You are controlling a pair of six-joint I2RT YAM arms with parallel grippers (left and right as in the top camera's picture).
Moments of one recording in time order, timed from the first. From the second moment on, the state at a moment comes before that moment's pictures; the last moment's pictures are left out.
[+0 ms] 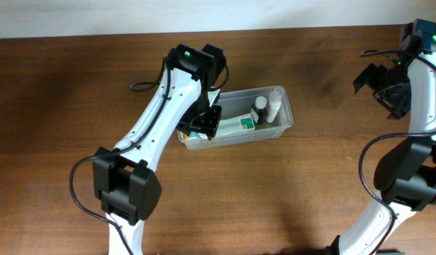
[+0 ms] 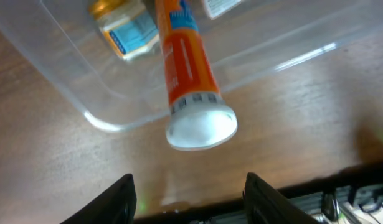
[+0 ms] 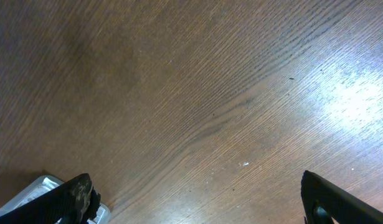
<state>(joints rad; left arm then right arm) -0.50 2.11 2.07 -1.64 0.08 -0.19 -0.34 2.08 2.01 -1.40 -0.02 0.50</state>
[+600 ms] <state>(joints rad) -0.50 2.11 1.98 -1.52 0.07 -0.21 -0.34 2.08 2.01 -1.40 -0.02 0.50</state>
